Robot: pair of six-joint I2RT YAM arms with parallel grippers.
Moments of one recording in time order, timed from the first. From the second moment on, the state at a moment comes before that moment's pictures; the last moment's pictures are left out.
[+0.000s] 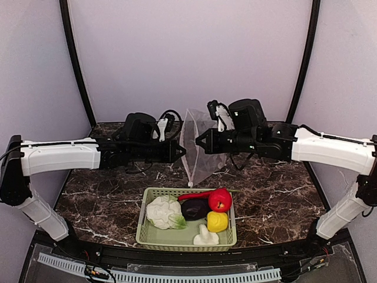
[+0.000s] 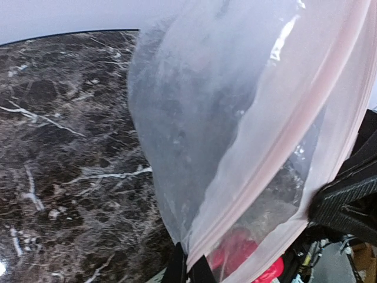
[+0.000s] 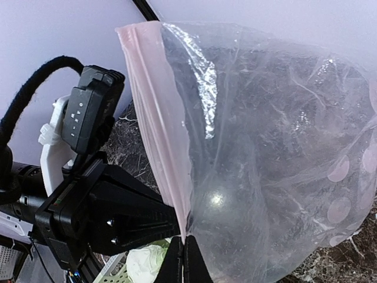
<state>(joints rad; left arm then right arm) -0.87 1.53 1.11 -0.06 0.10 -0.57 0.96 1.48 1.24 -0.22 0.02 0.54</state>
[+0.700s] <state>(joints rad) -0.88 1.27 1.23 -0.45 -0.25 -0.31 0.95 1.48 1.23 -0.24 0.10 0.65</state>
